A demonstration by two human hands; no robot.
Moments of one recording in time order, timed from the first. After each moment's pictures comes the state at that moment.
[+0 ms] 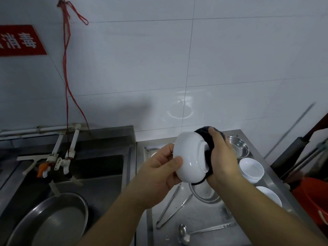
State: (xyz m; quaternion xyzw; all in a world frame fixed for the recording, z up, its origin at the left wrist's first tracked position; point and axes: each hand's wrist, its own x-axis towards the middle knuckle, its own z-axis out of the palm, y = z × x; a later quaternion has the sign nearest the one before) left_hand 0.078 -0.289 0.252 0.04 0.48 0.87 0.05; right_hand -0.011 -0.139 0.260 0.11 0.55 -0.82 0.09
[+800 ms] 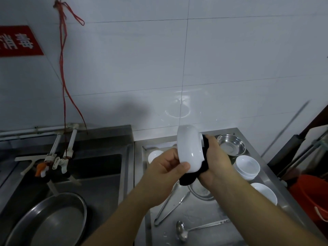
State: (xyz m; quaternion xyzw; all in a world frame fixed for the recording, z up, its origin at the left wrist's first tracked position) left_hand 0.085 -0.271 0.242 0.05 0.69 0.72 -0.04; right_hand -0.004 -0.137 0.259 0.20 0.50 -0.82 0.19
